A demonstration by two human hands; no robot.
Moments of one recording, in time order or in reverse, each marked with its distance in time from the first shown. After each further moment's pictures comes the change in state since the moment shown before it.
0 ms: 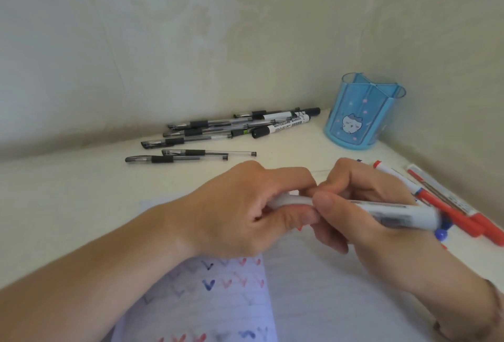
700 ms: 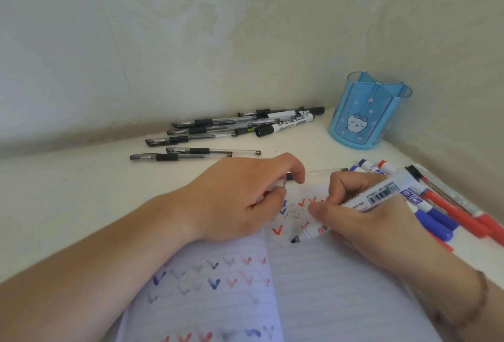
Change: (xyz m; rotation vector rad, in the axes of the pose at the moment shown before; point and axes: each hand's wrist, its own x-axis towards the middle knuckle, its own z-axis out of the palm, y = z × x) left_hand -0.003 -0.020 -0.001 0.290 -0.038 -0.161; right_hand 0.006 0.014 -0.007 -0.291 0.064 0.291
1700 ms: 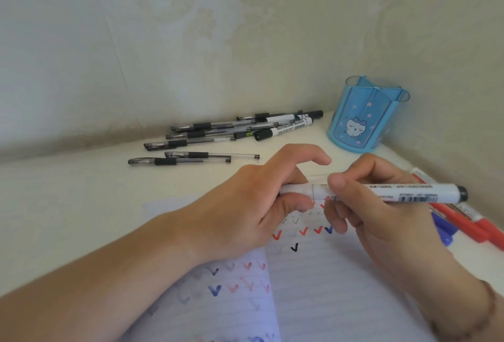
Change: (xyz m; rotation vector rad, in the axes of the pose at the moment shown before) left_hand 0.001 0.019 0.006 -0.363 0.160 0.117; right_hand 0.001 0.001 -0.001 0.427 0.108 -0.145
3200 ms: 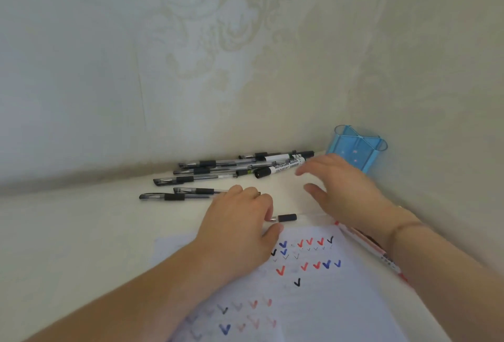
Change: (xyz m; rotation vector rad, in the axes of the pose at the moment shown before) left_hand 0.000 -0.024 -0.004 0.653 0.101 -0.352; right_hand 0.096 0.002 -0.011 -1.482 -0.257 -0.195
